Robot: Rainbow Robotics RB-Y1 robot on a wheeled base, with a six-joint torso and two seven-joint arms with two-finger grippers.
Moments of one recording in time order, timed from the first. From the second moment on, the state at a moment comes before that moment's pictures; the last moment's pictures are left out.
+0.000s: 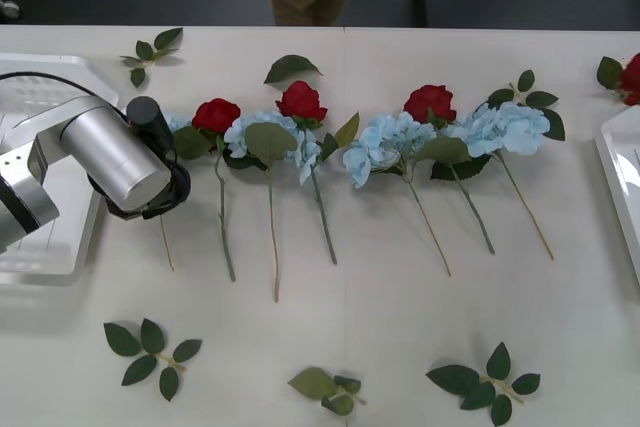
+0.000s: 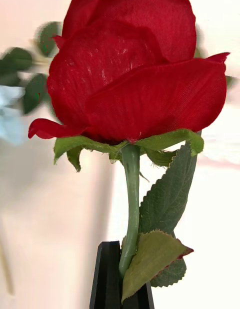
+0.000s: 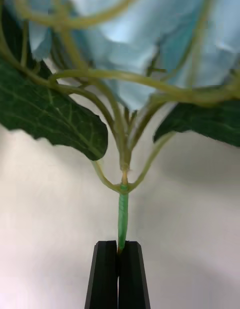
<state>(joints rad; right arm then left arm) -0.30 -1.17 0.01 -1.39 -1.21 1.03 1.82 -0.71 0.79 -0.82 -1.46 0.63 1.29 -0.41</state>
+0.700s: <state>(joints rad) -0.12 -1.21 0.01 -1.09 -1.21 0.73 2.08 -0.79 1.12 -0.61 -1.81 1.02 1.60 -0.41</state>
